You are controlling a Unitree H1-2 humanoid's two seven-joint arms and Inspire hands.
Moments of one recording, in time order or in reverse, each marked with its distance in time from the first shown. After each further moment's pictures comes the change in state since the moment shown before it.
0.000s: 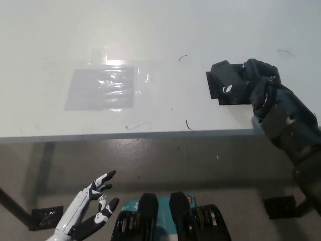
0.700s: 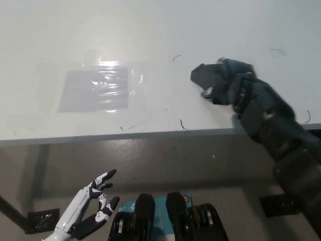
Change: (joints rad) left_arm -0.008 0.001 0.003 -0.005 -0.004 0.012 -0.014; right_arm -0.072 0.125 0.056 0.001 -0.026 0.035 0.101
